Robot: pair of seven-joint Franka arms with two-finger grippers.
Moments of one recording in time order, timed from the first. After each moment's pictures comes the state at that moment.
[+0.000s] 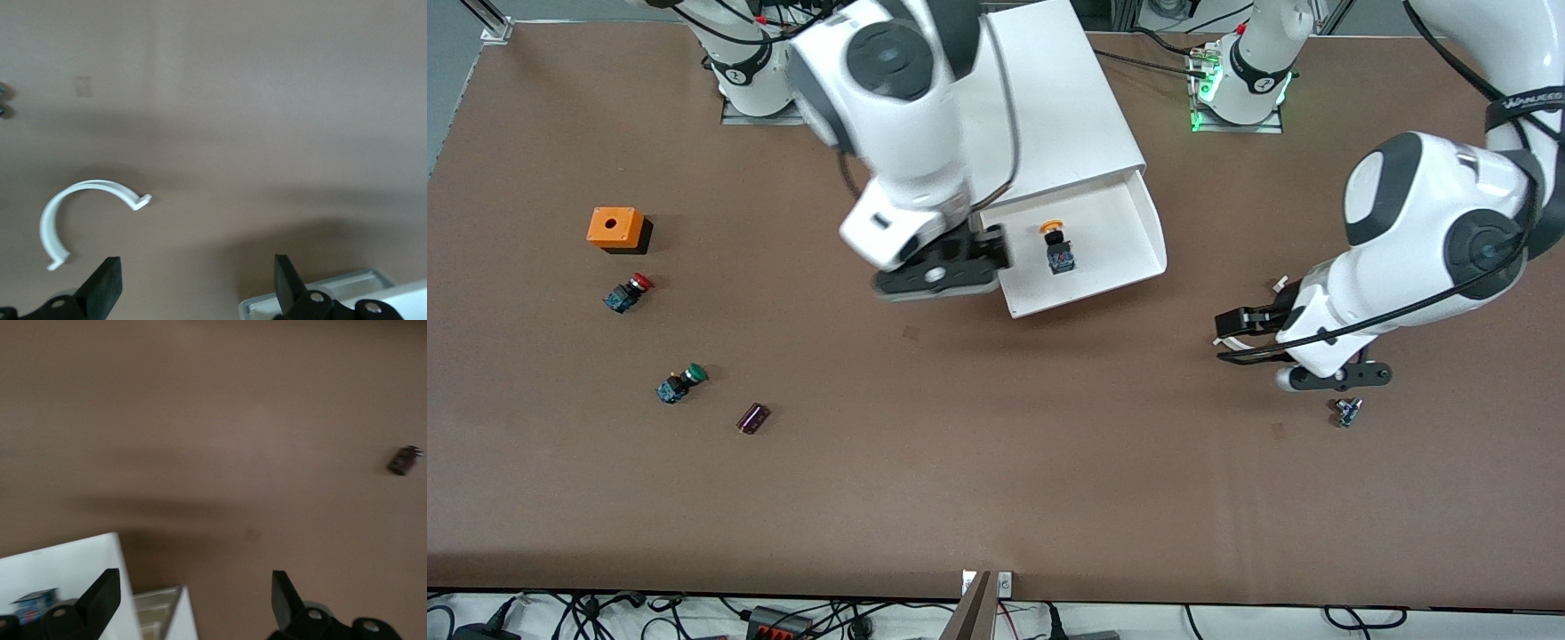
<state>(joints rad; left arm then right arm) -0.05 0.42 -0.22 -1.47 -0.08 1.81 -0.38 0.57 0.66 0.08 -0.88 -0.10 1.60 0.58</state>
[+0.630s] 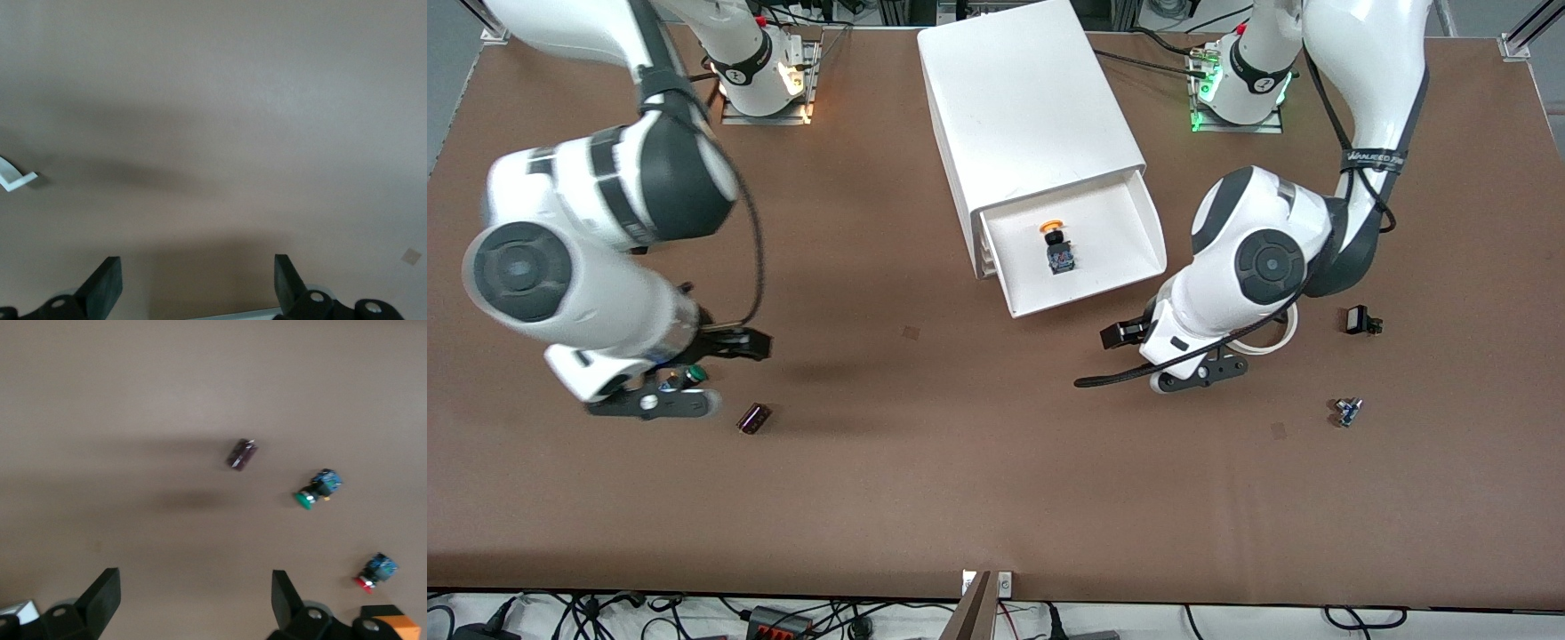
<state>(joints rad) -0.22 0.51 -0.23 -1.53 -0.08 1.99 -0.65 0.19 0.65 0.08 -0.94 -0.10 1.50 0.26</state>
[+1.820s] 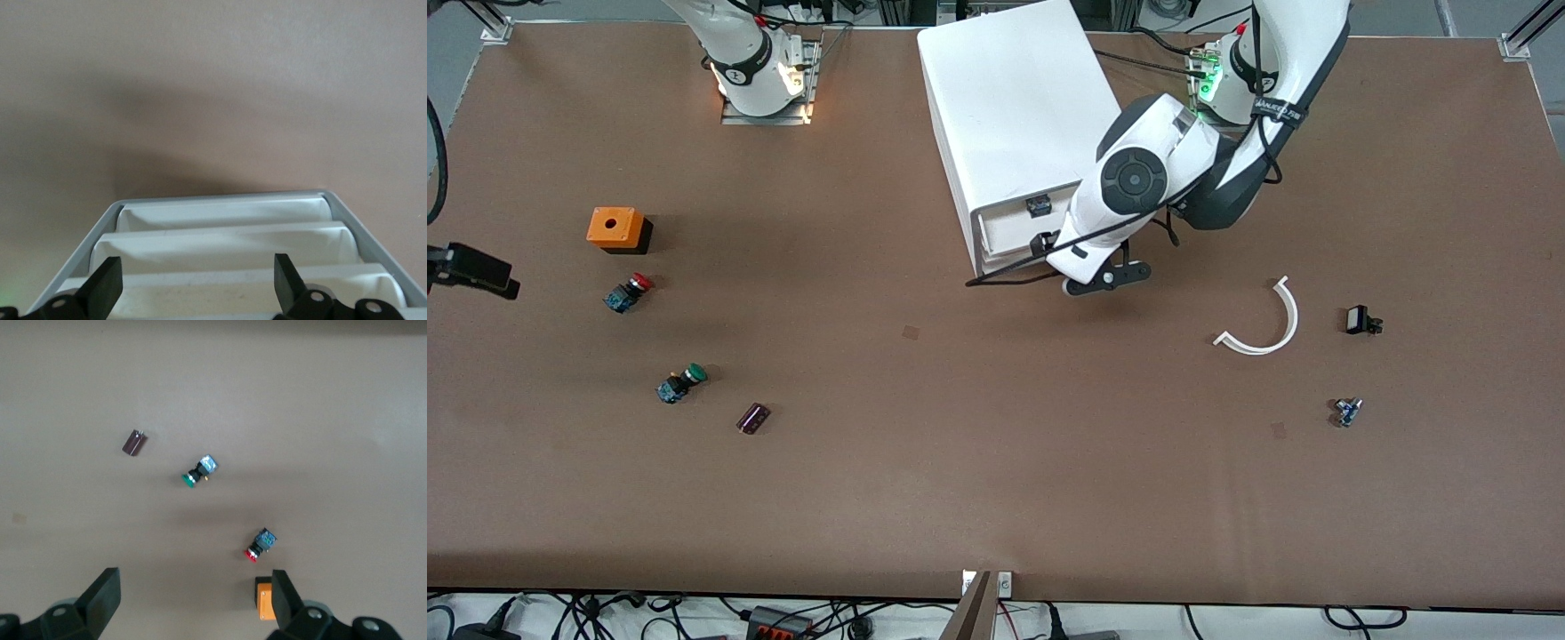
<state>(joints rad) -0.24 0.38 -0.45 -1.80 -0.08 1.99 -0.91 -0.09 0.30 0.05 -1.19 -0.08 1.48 -0.03</state>
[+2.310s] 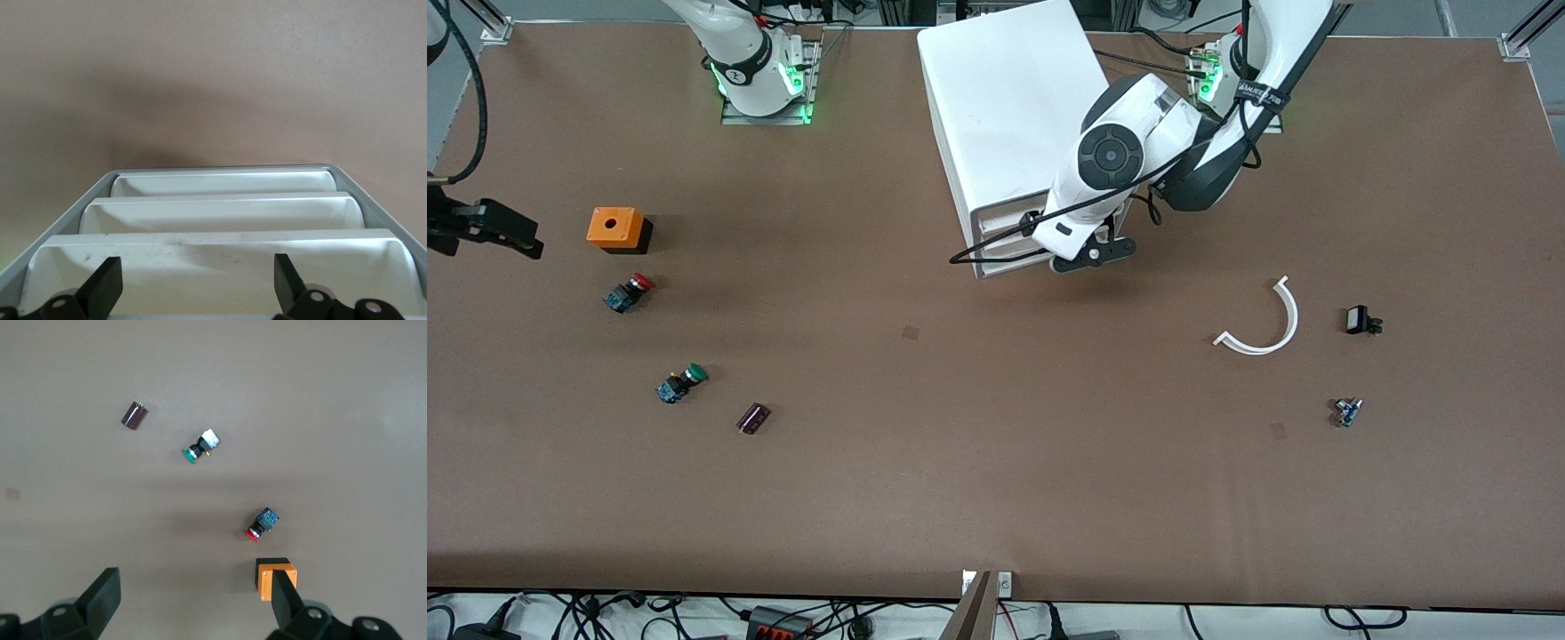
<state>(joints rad) -0.24 0.36 -0.50 -1.83 -0.08 1.98 -0.98 -0.09 0.10 0.05 -1.51 -0.08 1.59 -0.03</state>
